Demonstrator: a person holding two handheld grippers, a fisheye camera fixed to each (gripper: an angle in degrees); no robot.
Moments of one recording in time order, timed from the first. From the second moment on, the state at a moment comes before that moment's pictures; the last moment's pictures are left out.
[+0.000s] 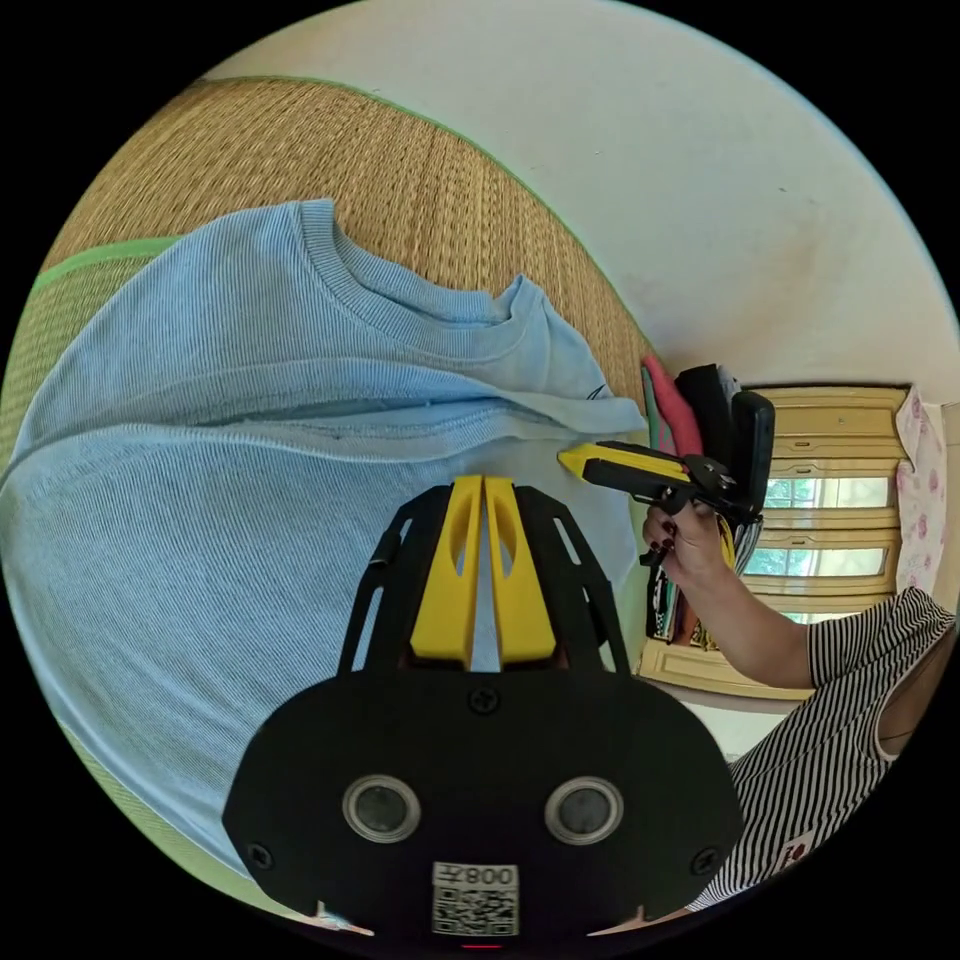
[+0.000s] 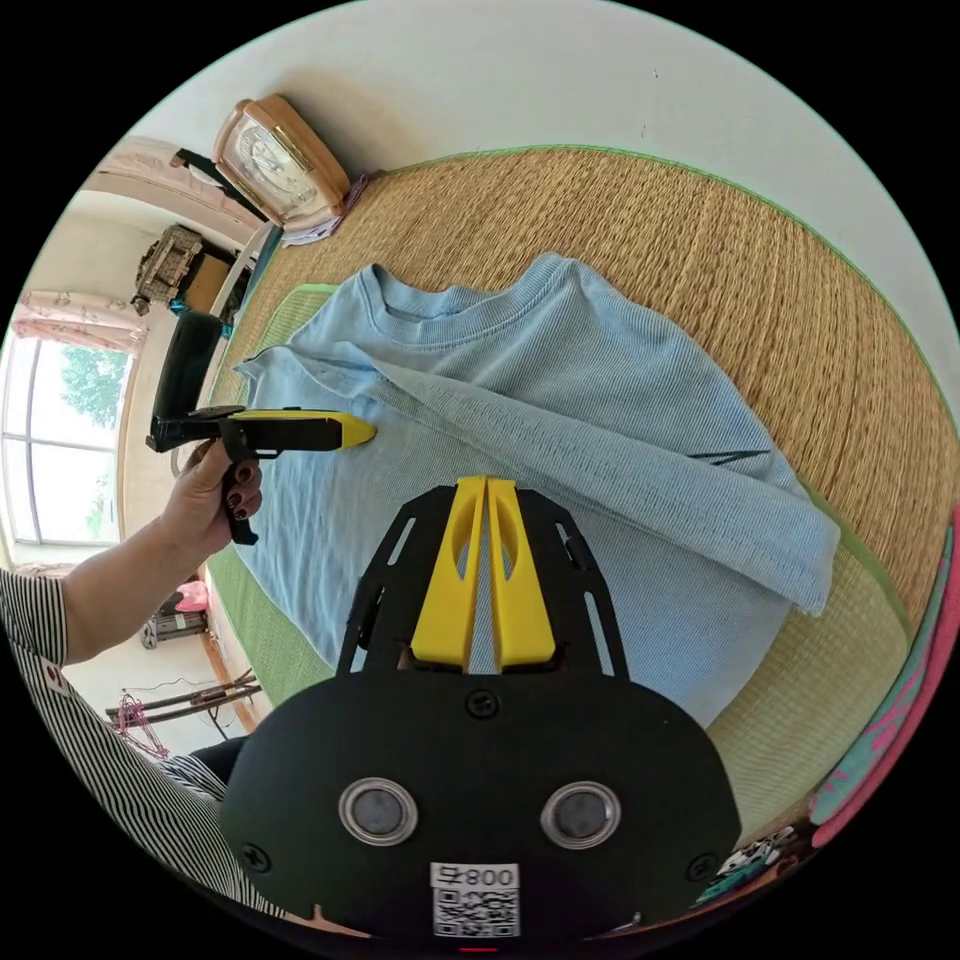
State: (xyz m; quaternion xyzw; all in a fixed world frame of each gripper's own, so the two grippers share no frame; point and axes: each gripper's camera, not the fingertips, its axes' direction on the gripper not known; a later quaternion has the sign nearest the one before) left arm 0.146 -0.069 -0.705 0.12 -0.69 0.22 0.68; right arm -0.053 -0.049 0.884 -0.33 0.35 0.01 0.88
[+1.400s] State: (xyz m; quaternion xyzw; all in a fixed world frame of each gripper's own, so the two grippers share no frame) left arm 0.203 0.098 -0.851 0.38 -0.71 0.18 0.56; right arm -0.034 -0.061 0.828 -0.28 0.47 0.00 0.84
